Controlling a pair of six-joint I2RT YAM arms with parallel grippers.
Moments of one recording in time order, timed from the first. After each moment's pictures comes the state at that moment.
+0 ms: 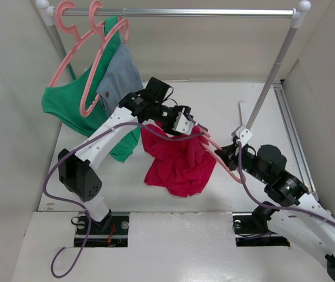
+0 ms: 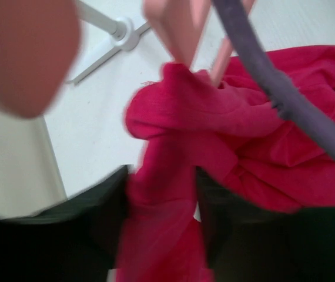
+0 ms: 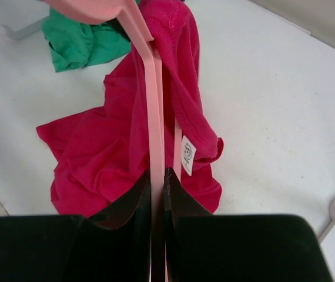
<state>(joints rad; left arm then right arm) -0.64 1.67 1.69 -0.88 0.75 1.33 0.65 0.58 0.65 -0.25 -0.10 -0.04</state>
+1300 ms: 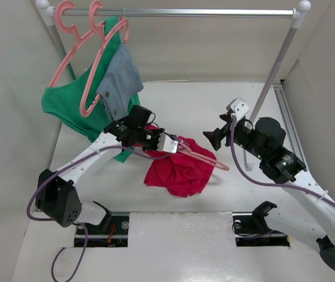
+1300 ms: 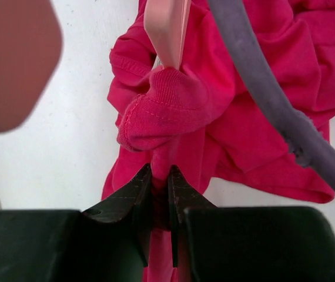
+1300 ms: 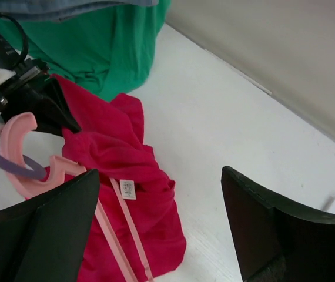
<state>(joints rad) -0.57 1.37 1.13 -0.68 0.54 1.18 0.60 0.86 0.95 -0.23 -0.11 -0.15</state>
